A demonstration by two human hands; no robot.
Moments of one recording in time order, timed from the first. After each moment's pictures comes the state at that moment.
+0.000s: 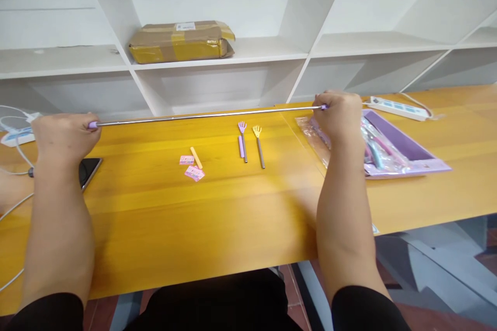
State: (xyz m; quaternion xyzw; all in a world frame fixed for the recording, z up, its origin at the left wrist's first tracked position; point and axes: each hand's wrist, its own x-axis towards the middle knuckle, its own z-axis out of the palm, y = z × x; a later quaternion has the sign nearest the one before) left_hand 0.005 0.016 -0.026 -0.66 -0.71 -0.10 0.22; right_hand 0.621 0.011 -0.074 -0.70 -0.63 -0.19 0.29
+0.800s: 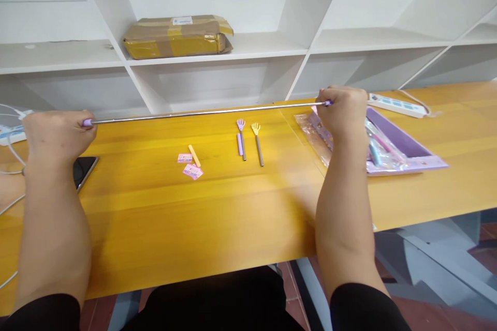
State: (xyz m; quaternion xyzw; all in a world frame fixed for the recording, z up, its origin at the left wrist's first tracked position) left_hand 0.008 0.016 -0.028 -0.65 -0.72 -0.07 0.25; right_hand 0.617 0.014 -0.059 -0.75 -0.58 -0.16 0.27
